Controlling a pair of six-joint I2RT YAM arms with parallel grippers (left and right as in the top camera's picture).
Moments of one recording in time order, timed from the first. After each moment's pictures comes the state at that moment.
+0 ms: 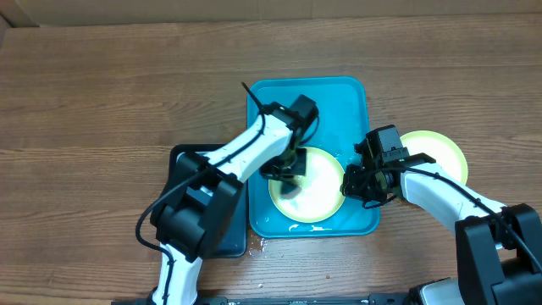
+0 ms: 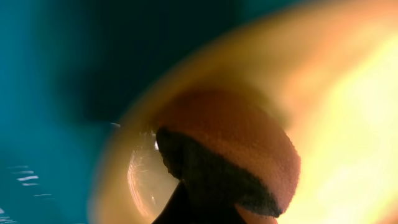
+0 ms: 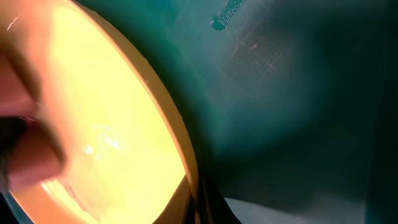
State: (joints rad) left arm -0.60 2.11 1.51 -1.03 0.08 -0.55; right arm 0.26 1.63 0.77 -0.49 -0.36 0.43
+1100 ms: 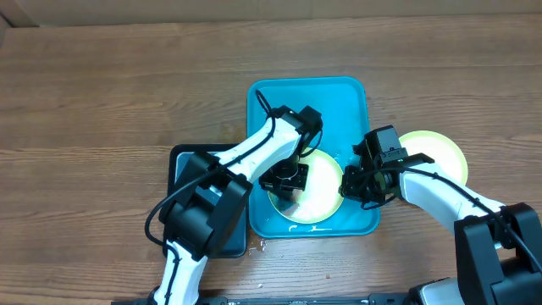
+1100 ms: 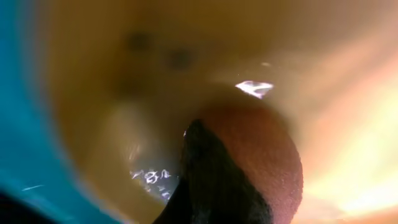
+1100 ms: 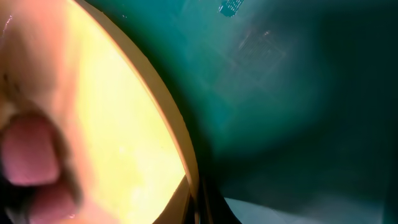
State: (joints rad) left arm -0.65 2.15 1.53 -1.19 0.11 -0.47; right arm 0.26 1.63 0.77 -0.49 -0.38 0.44
